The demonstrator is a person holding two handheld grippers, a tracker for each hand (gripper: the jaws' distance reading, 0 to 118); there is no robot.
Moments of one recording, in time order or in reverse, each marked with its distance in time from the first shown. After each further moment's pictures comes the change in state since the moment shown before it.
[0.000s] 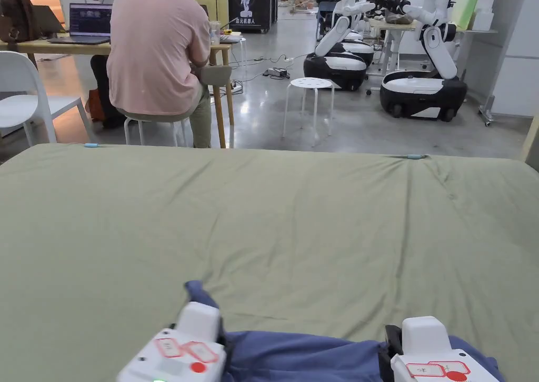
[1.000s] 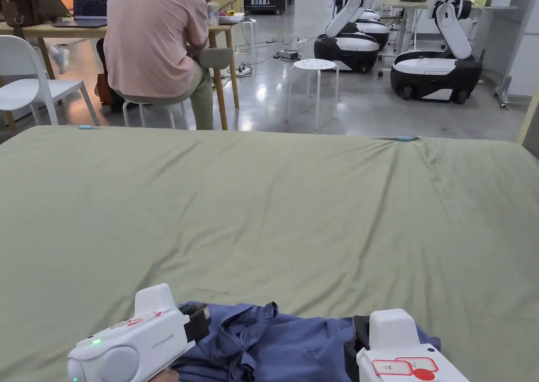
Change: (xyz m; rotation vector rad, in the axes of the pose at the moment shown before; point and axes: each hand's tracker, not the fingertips) left arm 0.008 -0.012 -0.031 -0.108 -0.175 0.726; right arm 0.062 -0.022 0.027 0.015 0.111 -0.025
